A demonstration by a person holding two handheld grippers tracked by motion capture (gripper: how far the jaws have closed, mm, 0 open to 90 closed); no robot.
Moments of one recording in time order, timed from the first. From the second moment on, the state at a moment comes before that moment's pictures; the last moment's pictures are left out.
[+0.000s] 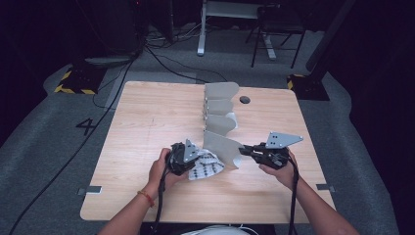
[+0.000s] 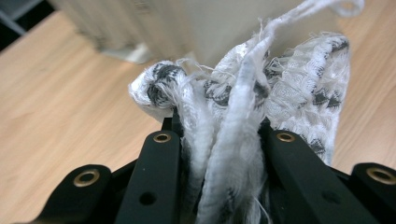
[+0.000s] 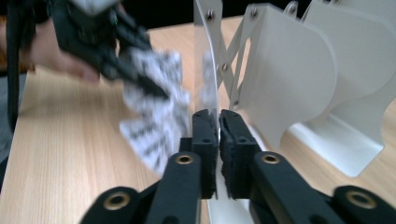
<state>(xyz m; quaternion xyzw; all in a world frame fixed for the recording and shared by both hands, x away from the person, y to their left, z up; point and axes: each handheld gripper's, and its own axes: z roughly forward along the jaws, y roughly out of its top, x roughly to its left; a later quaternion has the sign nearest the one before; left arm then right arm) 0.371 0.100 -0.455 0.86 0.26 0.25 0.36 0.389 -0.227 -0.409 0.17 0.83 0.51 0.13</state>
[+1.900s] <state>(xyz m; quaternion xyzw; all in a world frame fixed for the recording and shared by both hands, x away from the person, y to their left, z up) 0.304 0.238 -0.411 0.81 0.37 0.28 0.35 0.379 -0.286 -0.431 0.24 0.86 0.42 0.15</state>
